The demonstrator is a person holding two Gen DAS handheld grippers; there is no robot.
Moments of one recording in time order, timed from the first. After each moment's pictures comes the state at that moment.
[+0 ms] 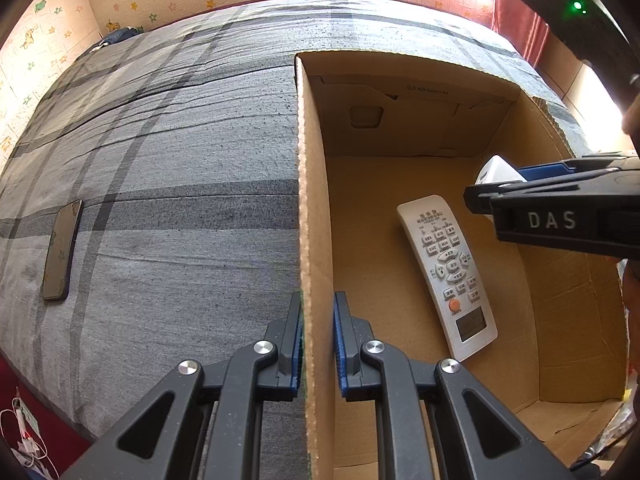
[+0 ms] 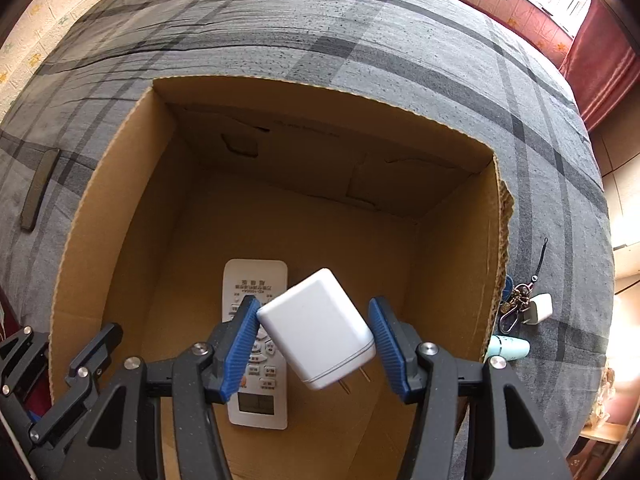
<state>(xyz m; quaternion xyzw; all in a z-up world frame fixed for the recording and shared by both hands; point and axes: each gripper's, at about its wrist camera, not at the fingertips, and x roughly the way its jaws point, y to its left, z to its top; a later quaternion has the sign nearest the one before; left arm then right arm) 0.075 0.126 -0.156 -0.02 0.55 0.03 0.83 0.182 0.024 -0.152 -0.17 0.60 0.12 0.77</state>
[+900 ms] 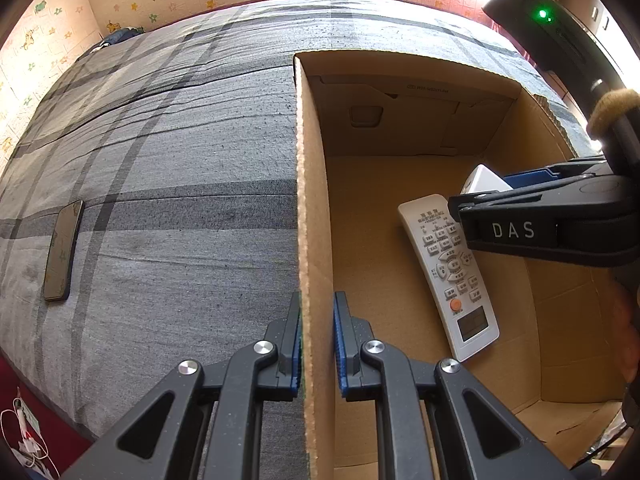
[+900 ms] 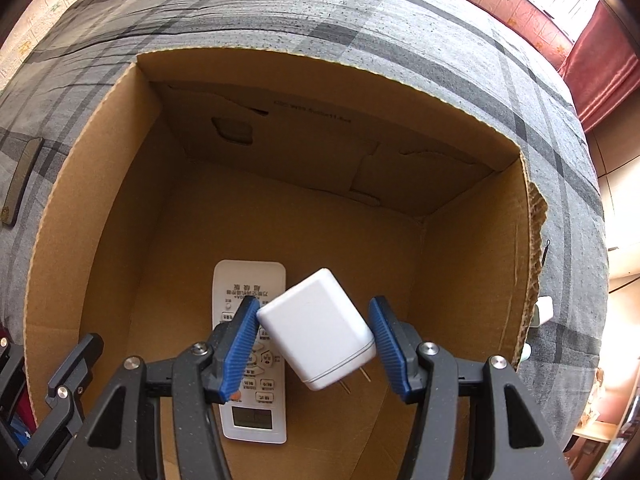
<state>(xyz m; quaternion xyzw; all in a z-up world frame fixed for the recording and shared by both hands) 0.075 0.127 -0.156 -0.02 0.55 0.03 0.83 0.192 0.033 -0.169 -0.17 0.61 0.12 0.76</state>
